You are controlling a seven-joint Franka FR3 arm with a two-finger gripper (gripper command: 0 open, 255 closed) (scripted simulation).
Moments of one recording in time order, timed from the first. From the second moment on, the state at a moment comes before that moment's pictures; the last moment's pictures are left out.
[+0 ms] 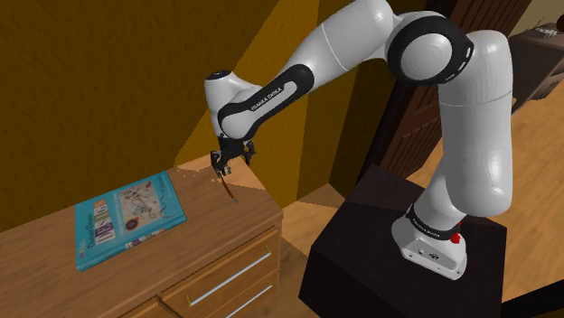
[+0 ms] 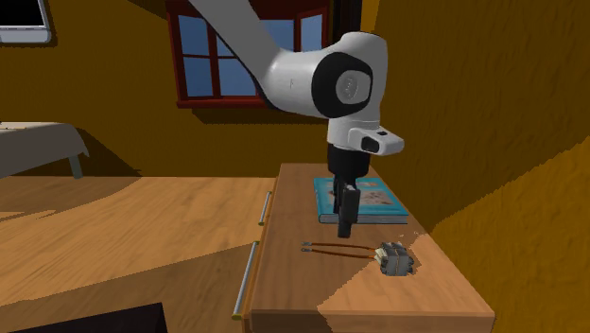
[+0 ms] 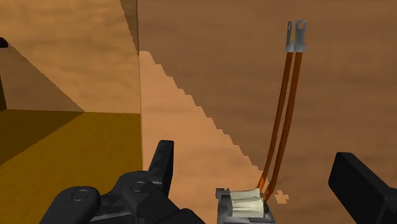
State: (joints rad) arm 0.19 0.51 0.20 -1.78 -0.07 2.24 0.74
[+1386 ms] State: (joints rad) arm 0.26 0.84 0.16 -1.48 -0.11 2.25 0.80
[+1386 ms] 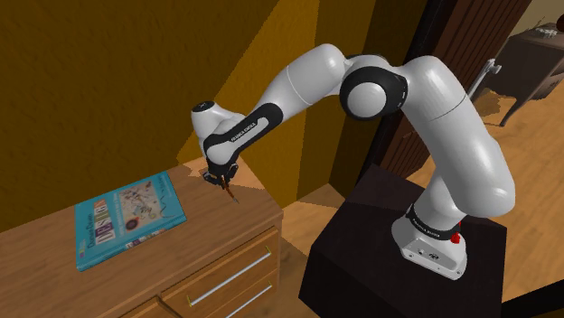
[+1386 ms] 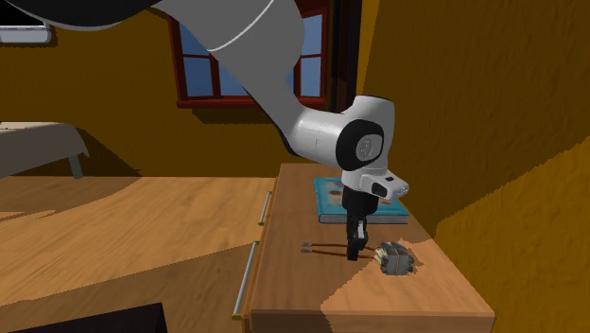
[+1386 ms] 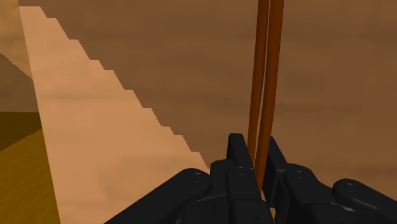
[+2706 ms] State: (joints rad) arm 0.25 0.71 0.17 -1.49 -0.10 2.14 0.79
